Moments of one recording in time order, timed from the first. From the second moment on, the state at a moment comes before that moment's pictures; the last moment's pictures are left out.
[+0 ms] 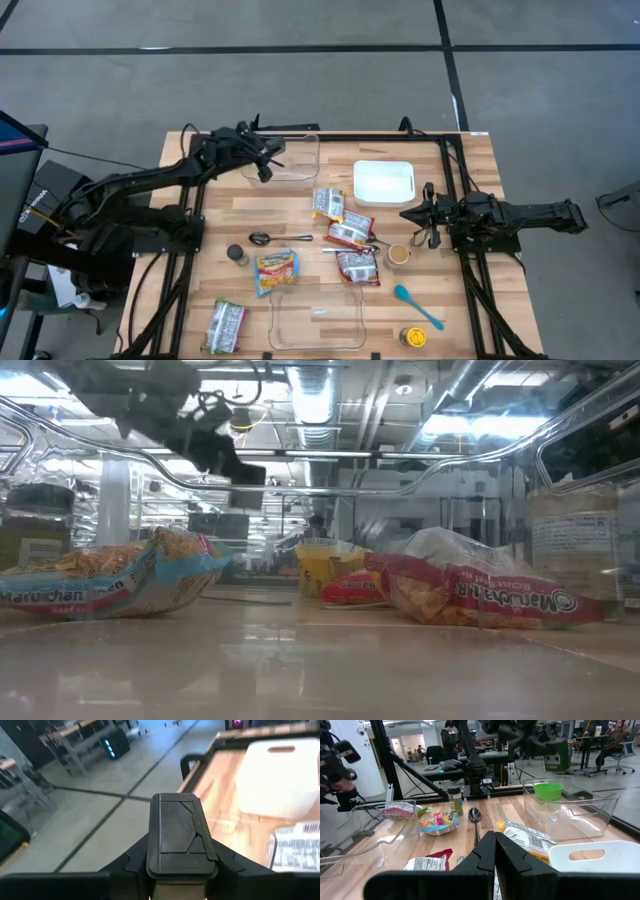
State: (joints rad) left arm 0.60 1.14 0.59 0.23 -0.04 0.31; right arm 0.03 0.07 0.01 0.03 0.08 0.09
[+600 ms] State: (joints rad) left arm 0.60 1.35 0.59 0.42 0.02 0.30; right arm 0.03 0.07 0.01 0.03 0.08 0.09
